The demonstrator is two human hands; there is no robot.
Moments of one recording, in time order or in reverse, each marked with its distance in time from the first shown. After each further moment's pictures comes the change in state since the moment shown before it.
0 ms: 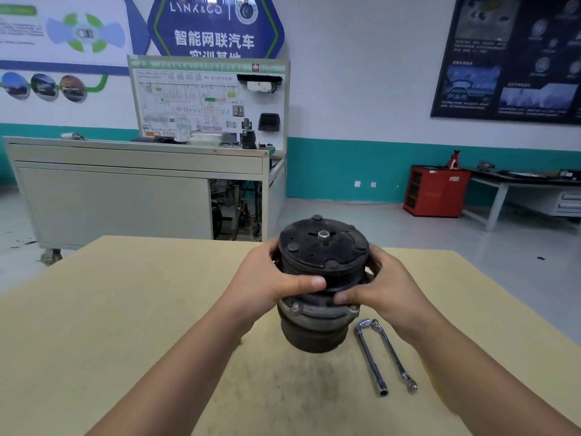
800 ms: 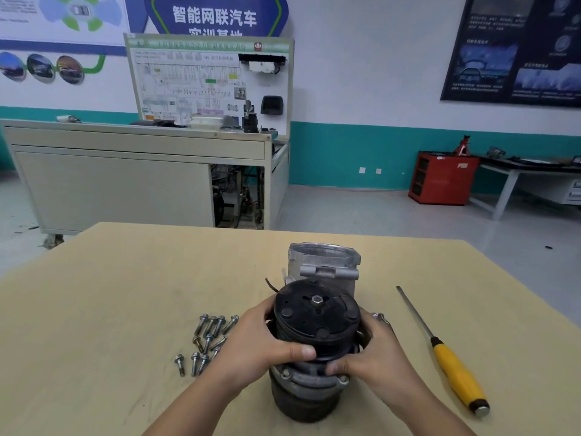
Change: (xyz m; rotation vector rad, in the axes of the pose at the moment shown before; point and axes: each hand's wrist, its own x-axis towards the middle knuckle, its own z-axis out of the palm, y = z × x) left_hand -0.041 -0.081 0.000 0.129 -0.059 -0.238; right_hand -0.048 0.075 0.030 0.012 -0.034 0.232
